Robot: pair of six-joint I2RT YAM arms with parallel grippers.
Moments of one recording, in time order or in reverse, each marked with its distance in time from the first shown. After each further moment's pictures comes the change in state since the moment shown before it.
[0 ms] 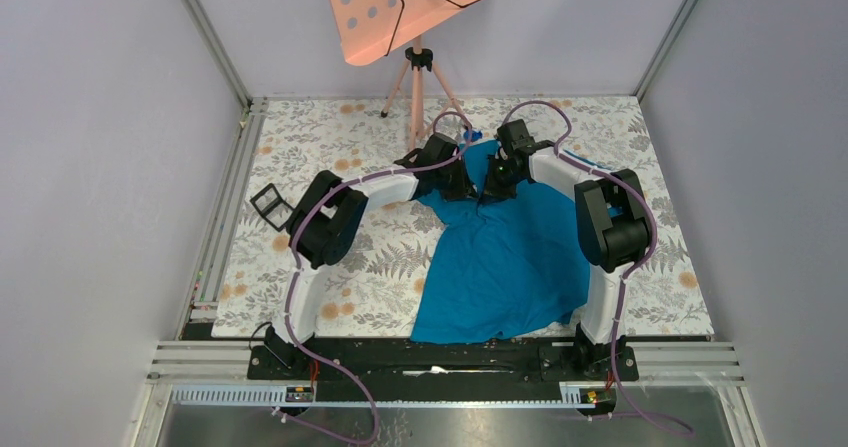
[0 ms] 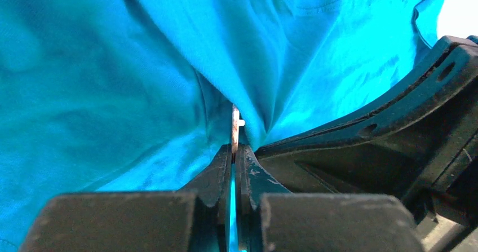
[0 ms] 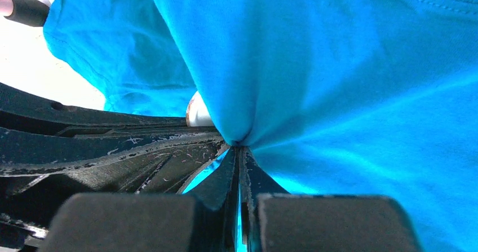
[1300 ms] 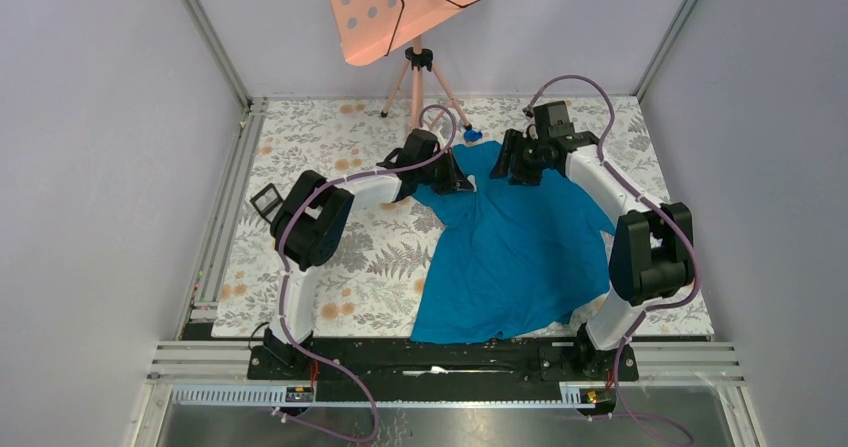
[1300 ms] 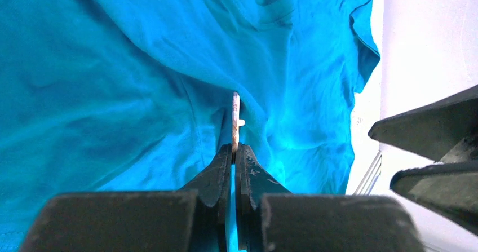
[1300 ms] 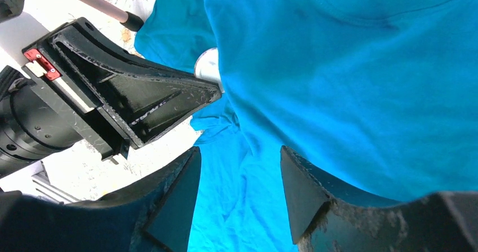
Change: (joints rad) left arm 0.067 -0.084 -0.146 0.215 0.129 -0.021; right arm -0.085 -0.270 -0.033 -0.060 -0.039 -0.050
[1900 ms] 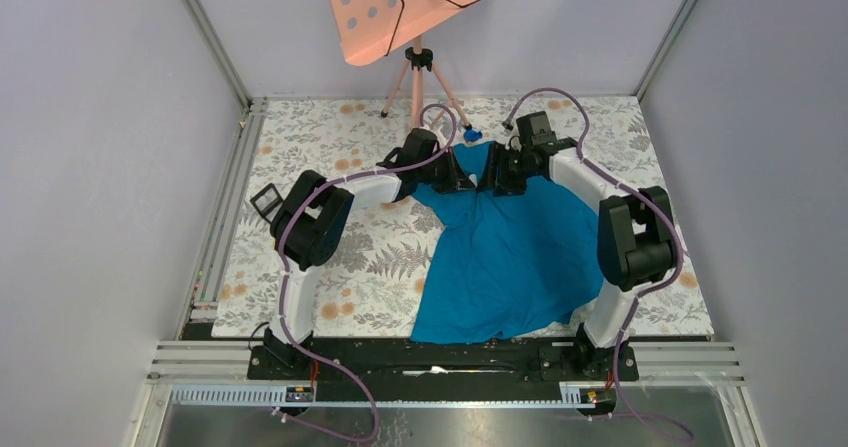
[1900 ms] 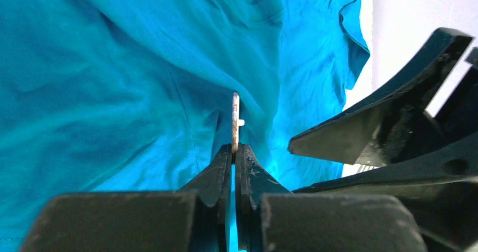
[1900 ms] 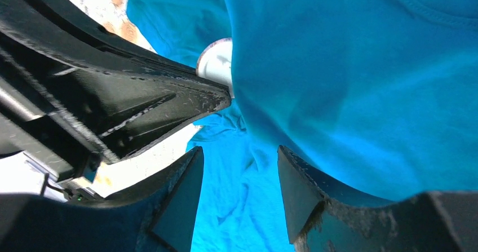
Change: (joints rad) left arm 0.003 0.000 0.000 0.020 0.035 -0.008; right arm 0.024 0.089 -0.028 0.071 -0.100 -0.049
